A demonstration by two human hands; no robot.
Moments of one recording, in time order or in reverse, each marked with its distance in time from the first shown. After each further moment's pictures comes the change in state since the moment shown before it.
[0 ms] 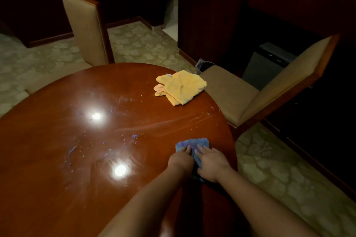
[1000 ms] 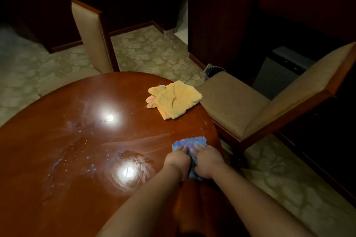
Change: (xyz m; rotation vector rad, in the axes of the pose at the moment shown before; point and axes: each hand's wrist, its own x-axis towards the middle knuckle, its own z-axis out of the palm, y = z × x) left_hand 0.067 0.014 -0.044 -0.031 0.014 -0.155; right_hand 0.050 0.070 -0.039 -0.129 -0.026 -0.104
